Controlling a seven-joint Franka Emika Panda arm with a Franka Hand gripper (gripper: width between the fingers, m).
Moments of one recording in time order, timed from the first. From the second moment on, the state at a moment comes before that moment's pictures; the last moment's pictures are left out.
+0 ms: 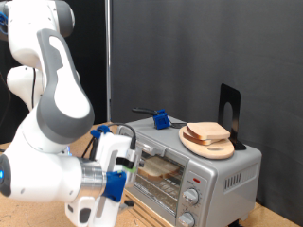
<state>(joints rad) -0.45 0.62 0.12 -1.71 1.05 1.67 -0.12</state>
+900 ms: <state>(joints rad) -0.45 0.80 0.14 -1.53 1.10 1.73 -0.12</state>
